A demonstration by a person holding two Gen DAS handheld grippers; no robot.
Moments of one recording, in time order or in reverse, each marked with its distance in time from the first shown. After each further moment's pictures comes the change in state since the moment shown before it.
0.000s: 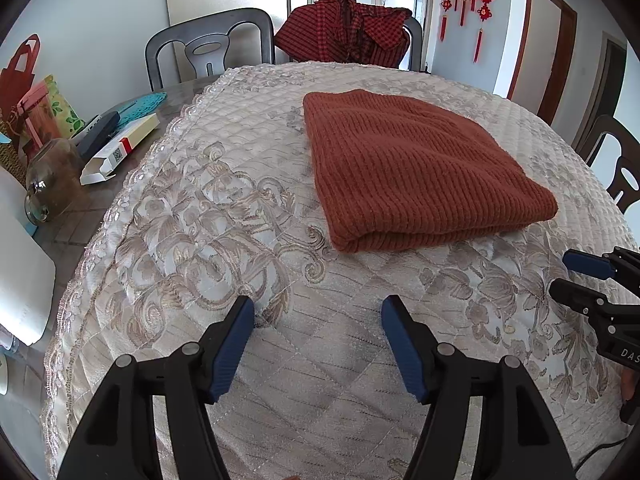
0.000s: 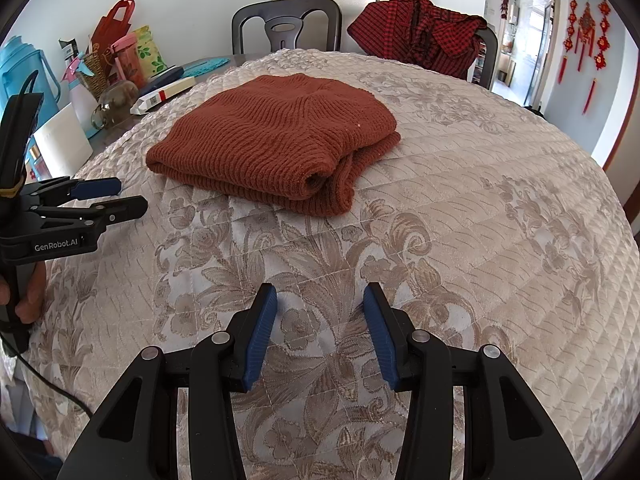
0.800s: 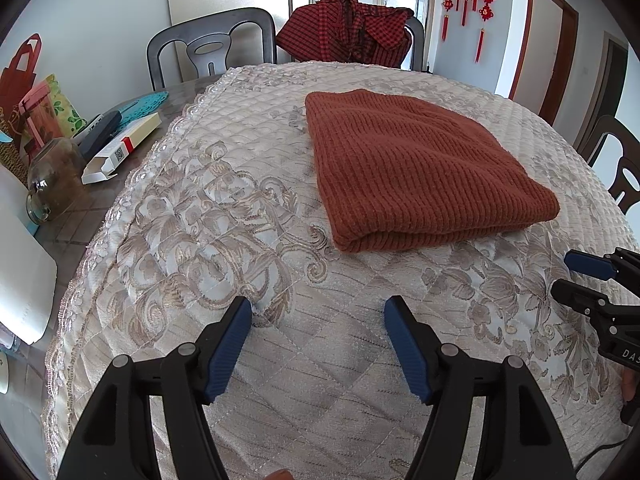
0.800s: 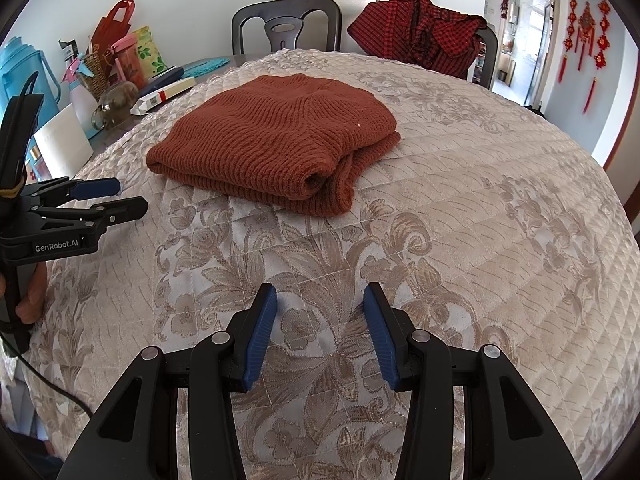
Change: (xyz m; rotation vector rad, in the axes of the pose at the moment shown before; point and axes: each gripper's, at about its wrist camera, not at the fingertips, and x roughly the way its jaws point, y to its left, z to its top) left arm 0.000 0.001 0.000 0.001 0.000 0.002; right arm 0.000 0.000 0.000 0.001 0.000 0.001
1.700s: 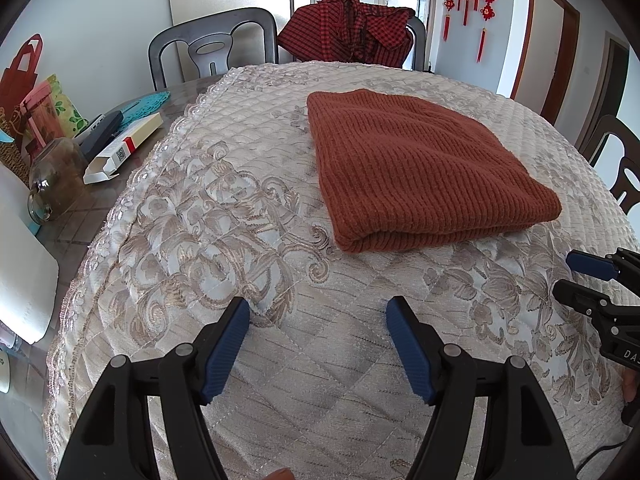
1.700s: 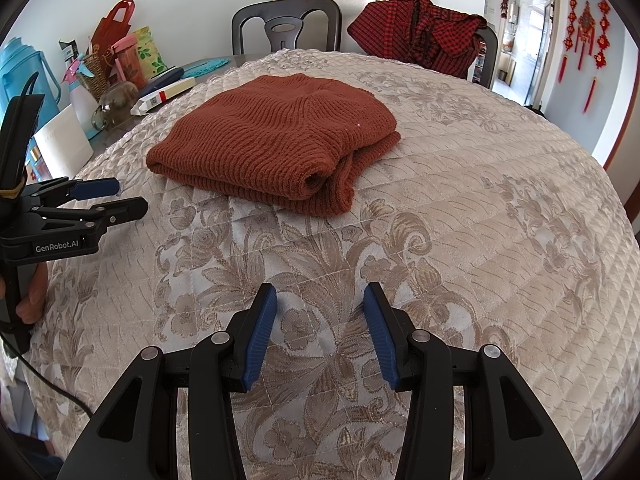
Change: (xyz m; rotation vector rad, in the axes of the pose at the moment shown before) left arm 0.000 0.001 -0.001 -0.001 0.000 0.007; right arm 0.000 0.000 0.000 0.000 0.000 0.000
